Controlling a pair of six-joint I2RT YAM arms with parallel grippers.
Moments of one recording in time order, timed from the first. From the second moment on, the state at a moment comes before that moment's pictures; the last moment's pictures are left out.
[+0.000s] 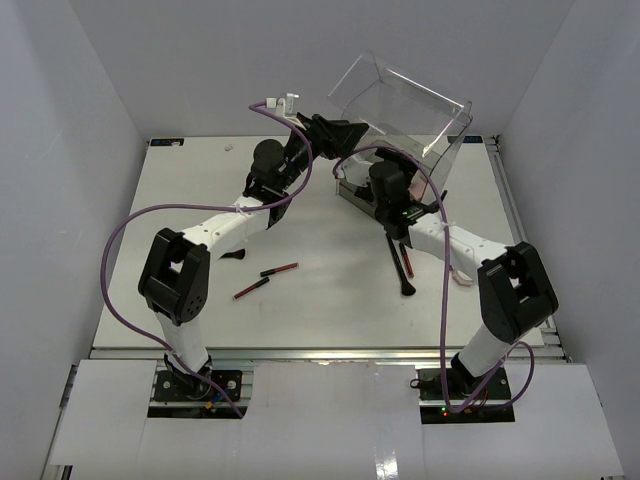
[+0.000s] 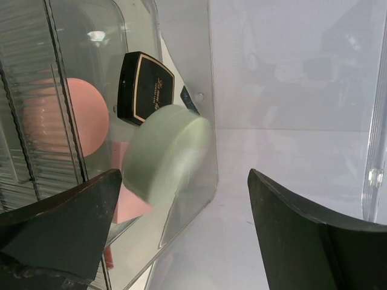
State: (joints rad) left arm -0.56 1.82 1.39 0.85 0.25 -0.75; right arm 0.59 1.64 1.13 0.16 0.60 -1.02
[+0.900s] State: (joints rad) left arm -0.55 1.60 1.04 0.80 0.20 -0.72; right arm 0.65 1.13 0.92 -0.76 -0.56 -1.10
